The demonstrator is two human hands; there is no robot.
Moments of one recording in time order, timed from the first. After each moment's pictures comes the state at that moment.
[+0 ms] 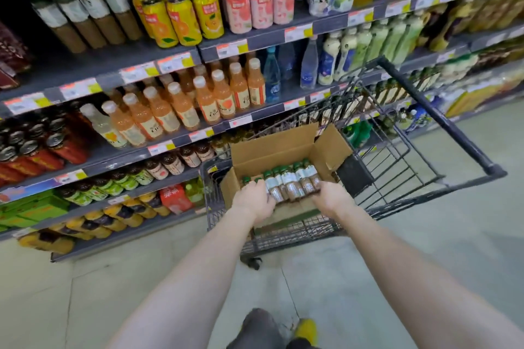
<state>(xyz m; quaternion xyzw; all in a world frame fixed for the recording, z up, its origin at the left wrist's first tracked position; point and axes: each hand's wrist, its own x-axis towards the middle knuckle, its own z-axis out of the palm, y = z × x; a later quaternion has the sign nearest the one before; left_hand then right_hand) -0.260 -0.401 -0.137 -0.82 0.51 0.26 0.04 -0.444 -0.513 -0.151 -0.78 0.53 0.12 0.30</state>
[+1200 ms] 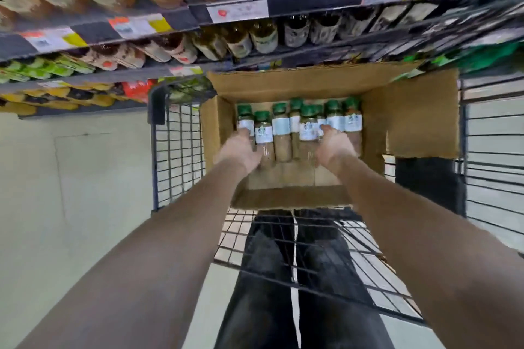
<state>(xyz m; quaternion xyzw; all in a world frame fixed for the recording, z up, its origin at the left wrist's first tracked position) -0.155 -0.551 -0.396 -0.88 0.19 0.43 0.01 -0.294 -0.715 -0.414 -0.75 0.47 0.32 0.33</state>
